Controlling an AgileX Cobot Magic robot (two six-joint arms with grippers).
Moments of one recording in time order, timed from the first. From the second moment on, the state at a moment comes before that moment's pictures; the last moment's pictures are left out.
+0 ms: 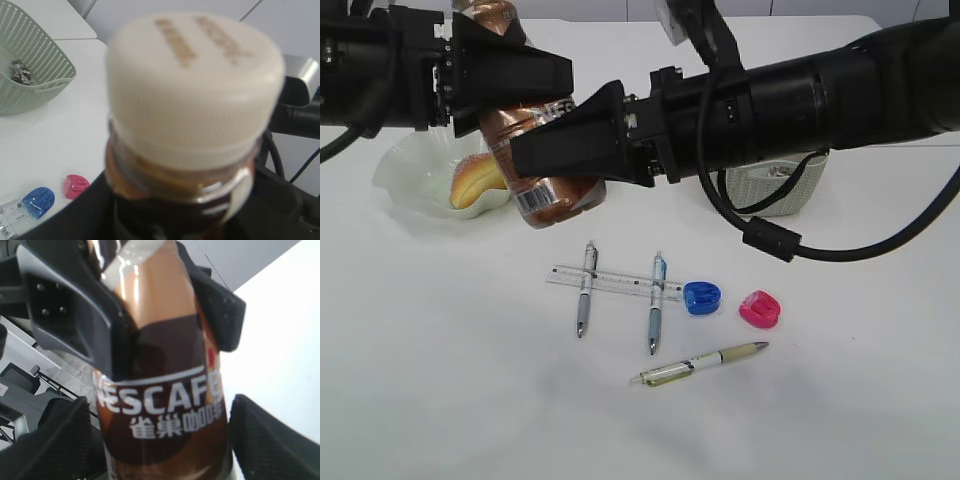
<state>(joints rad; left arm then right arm) -0.22 1.54 -0.99 -1.65 0.97 1.25 0.37 1.80 -1.21 1.61 1.13 -1.44</state>
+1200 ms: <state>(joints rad) -0.20 1.54 -0.99 -1.57 0.99 1.22 0.35 1.80 -1.21 1.53 1.16 -1.36</state>
